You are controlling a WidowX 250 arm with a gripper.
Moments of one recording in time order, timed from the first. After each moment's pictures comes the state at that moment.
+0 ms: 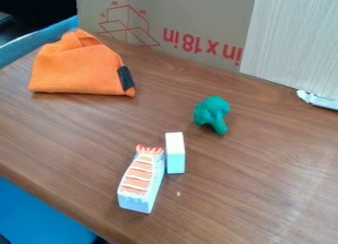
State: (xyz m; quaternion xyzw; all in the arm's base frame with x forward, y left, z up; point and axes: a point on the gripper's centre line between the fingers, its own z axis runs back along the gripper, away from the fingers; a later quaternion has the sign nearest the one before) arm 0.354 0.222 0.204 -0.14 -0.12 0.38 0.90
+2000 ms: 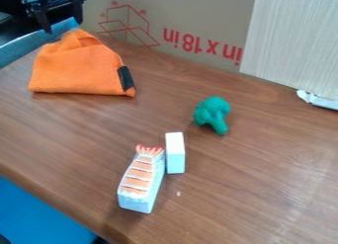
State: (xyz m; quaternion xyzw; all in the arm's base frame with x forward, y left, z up) arm 0.409 0.278 0.100 0.00 -0.15 0.50 0.86
